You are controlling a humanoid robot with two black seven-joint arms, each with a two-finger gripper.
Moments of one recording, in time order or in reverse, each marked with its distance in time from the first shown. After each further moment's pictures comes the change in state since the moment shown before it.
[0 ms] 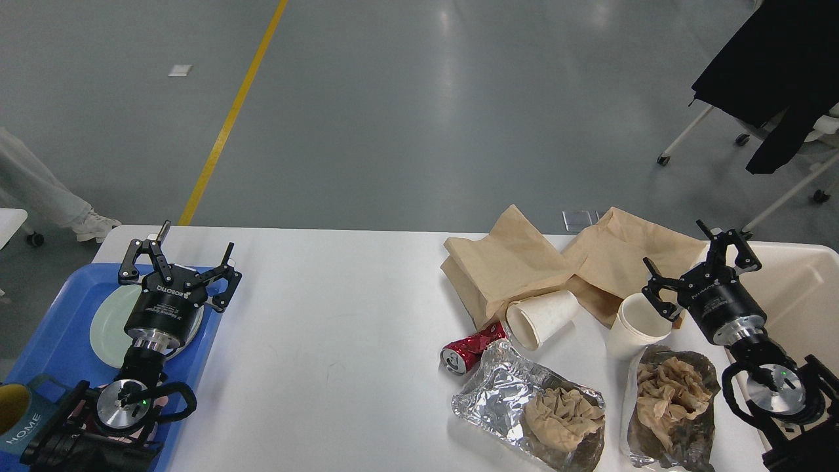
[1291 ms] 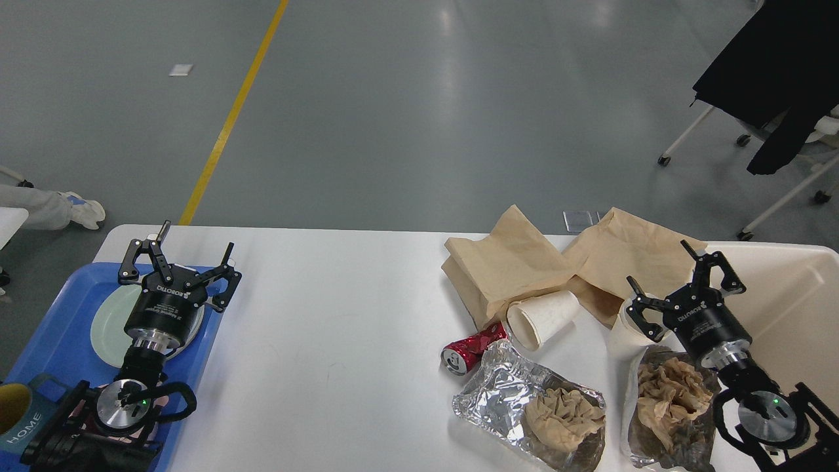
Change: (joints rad) left arm 0.000 0.000 0.000 0.000 0.000 0.000 0.000; right arm -0.070 0.039 0.013 0.007 0.004 0.130 -0.013
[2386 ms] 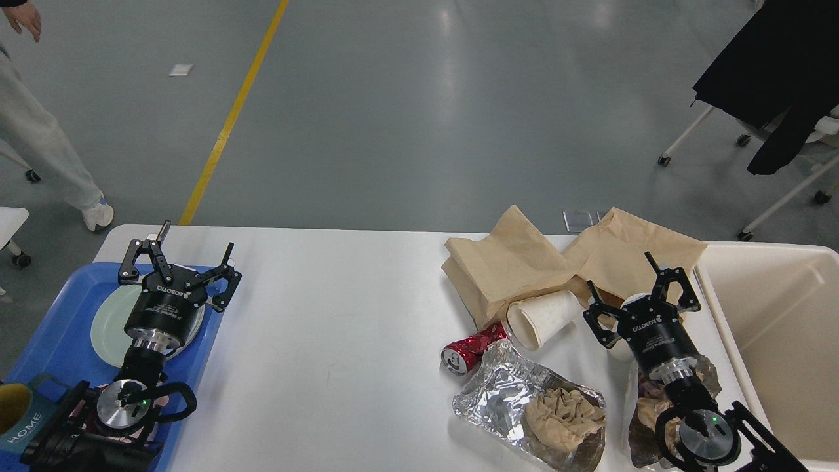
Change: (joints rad) left arm 0.000 0.000 0.000 0.000 0.000 0.000 0.000; right arm -0.036 0.156 -0.014 0.021 0.000 0.013 0.124
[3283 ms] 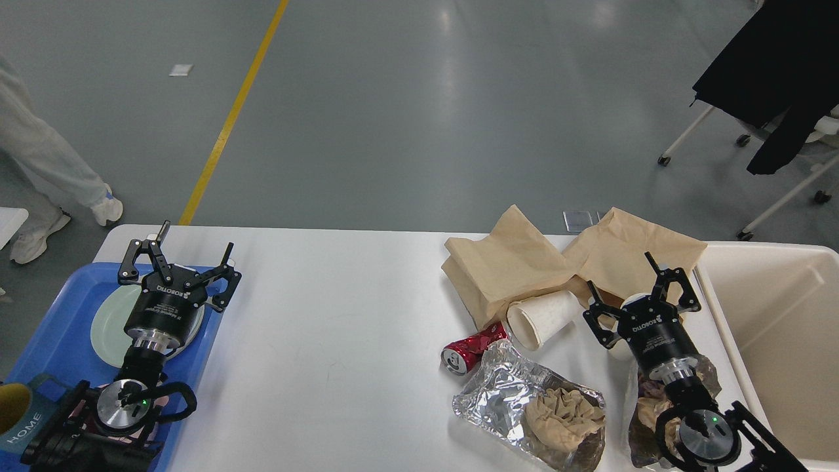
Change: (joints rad) left arm 0.000 0.000 0.000 0.000 0.002 0.002 -0.003; right arm 0.000 0.000 0.000 0.000 0.000 0.000 0.000
